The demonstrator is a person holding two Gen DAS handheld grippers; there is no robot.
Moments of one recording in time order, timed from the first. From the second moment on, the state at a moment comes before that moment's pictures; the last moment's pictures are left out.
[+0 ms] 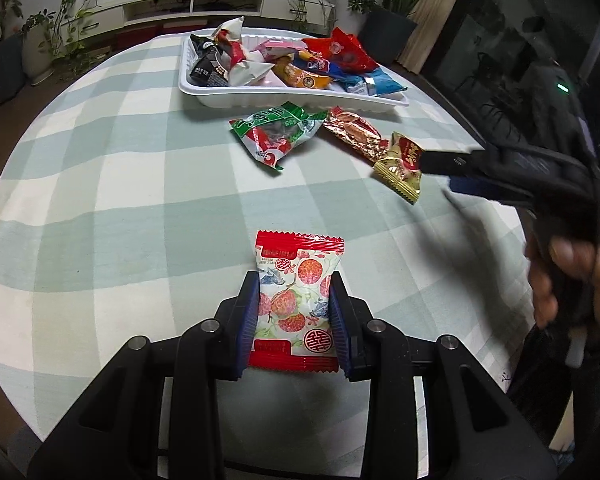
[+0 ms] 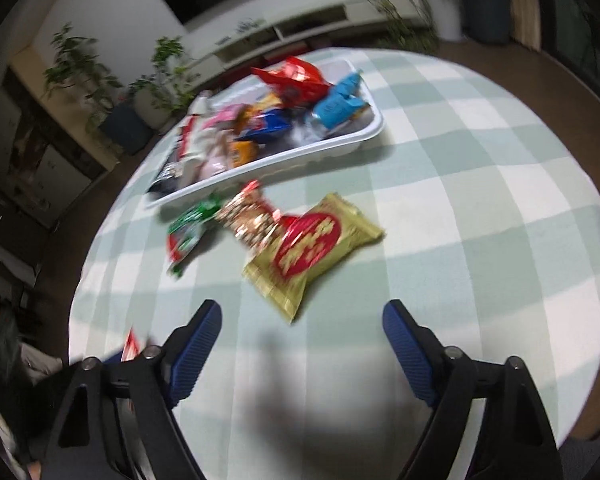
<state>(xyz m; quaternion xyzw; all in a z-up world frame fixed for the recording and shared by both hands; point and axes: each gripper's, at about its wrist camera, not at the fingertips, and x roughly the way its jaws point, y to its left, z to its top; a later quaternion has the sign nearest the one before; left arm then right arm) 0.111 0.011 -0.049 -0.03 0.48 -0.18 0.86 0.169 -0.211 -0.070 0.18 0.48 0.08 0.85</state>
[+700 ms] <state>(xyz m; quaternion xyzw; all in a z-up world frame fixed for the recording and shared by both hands) 0.116 0.022 -0.055 -0.04 0.49 -0.18 0.85 0.193 -0.186 -0.081 0.00 0.51 0.03 0.86</state>
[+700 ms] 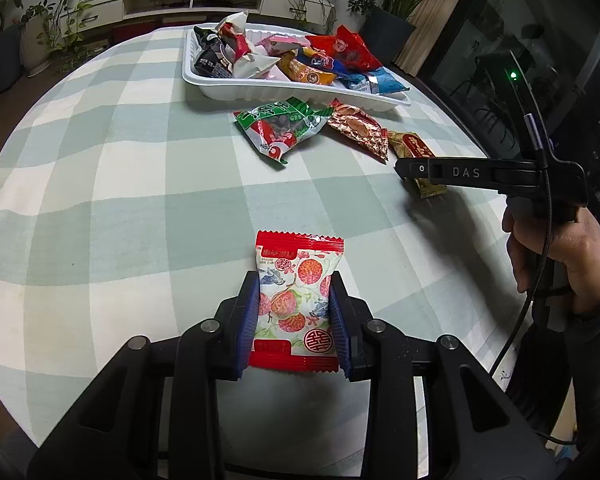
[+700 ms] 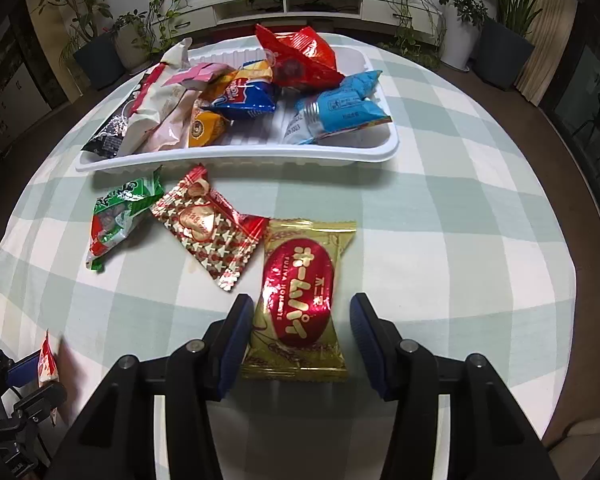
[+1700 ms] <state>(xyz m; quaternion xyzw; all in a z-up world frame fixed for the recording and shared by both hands) 0.136 0.041 -0.024 -0.07 0.46 -0.17 0.87 0.161 -0.247 -0.045 0.13 0.45 0.06 0.88</state>
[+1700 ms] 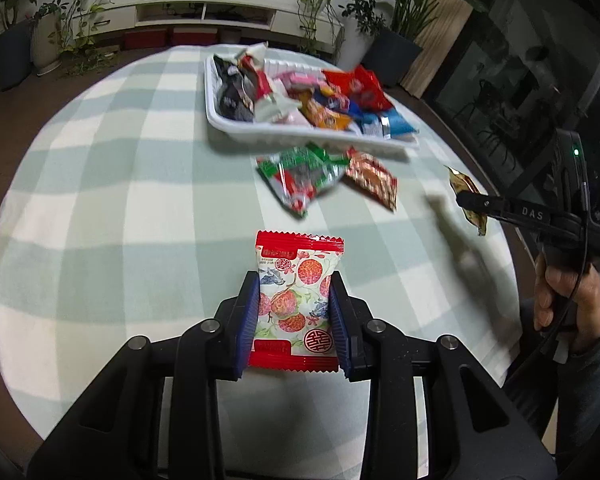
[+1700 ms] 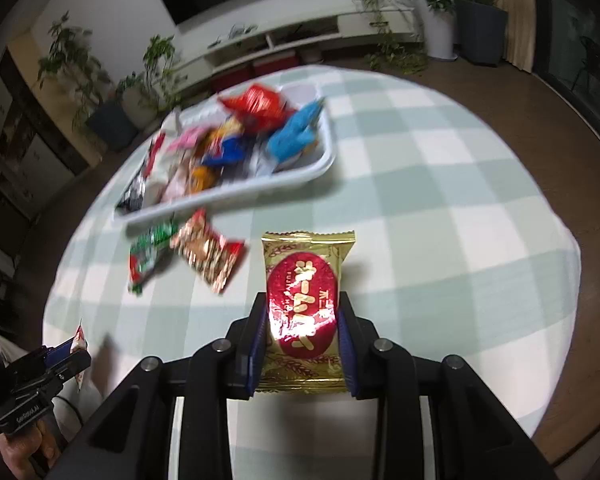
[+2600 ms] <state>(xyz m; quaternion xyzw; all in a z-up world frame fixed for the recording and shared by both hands) 0.377 0.003 0.014 -0.09 0.43 -0.17 0.88 0.337 -0.161 0.009 0.09 0.41 0.15 0.89</state>
